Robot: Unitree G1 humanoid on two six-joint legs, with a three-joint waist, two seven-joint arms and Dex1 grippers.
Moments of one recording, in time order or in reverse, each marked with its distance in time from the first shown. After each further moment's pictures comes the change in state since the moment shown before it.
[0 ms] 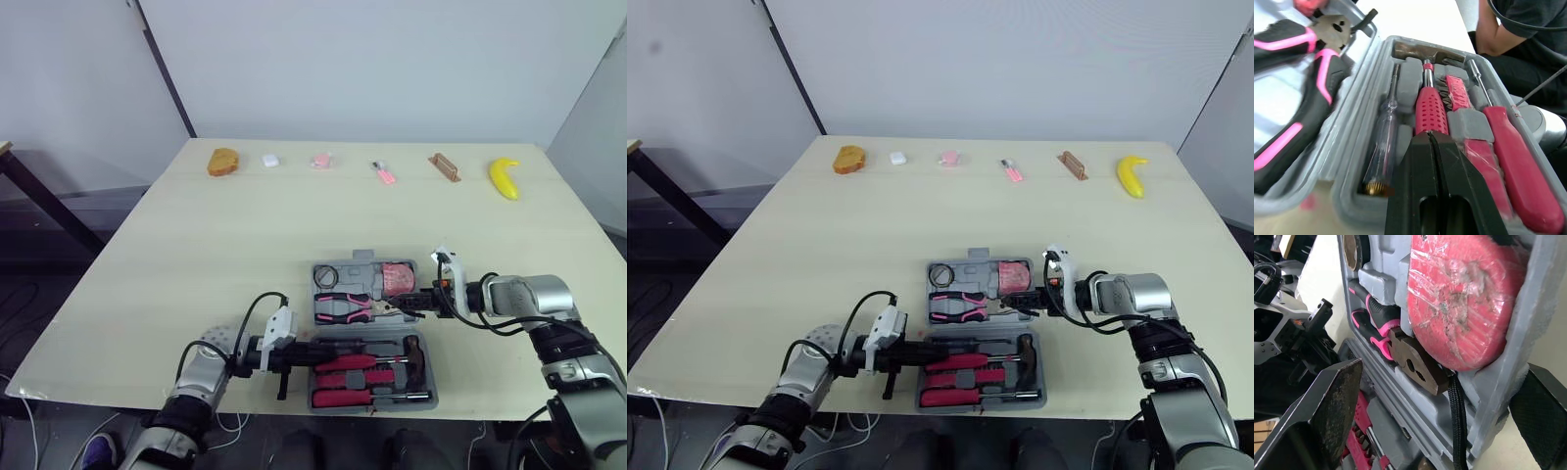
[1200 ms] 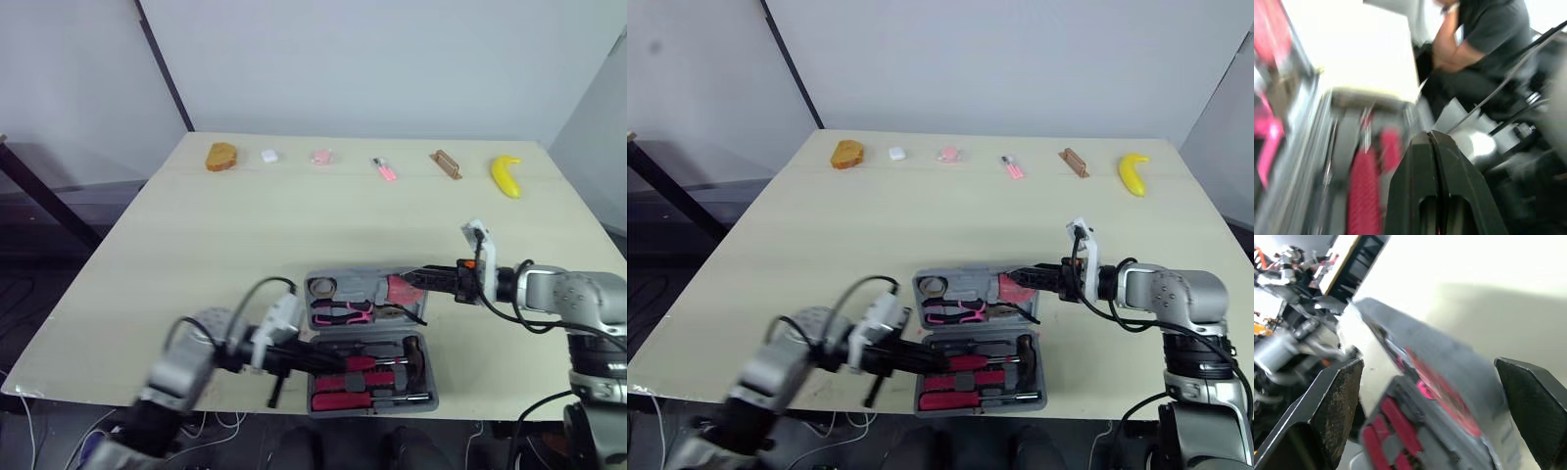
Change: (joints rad) left arm 0.110 0.288 0.095 -0.710 -0.287 0.576 -0.034; right arm 0.110 -0.047 -0.307 -0.459 0.296 0.284 -0.109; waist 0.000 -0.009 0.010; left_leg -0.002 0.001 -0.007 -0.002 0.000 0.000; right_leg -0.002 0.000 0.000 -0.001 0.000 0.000
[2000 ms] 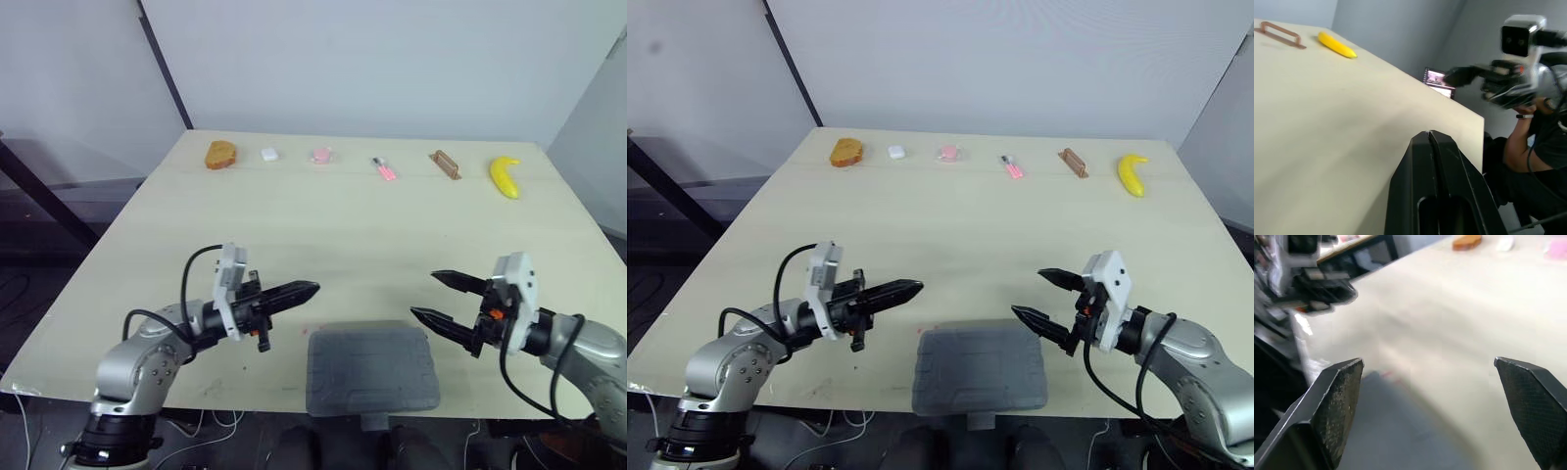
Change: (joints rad) left arm 0.046 -0.160 0.223 -0.065 -0.240 0.231 0.412; right arm 0.508 -0.068 0.087 -0.393 -0.270 -0.811 0.000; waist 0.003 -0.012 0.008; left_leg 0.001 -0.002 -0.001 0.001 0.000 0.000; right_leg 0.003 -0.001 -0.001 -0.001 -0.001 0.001
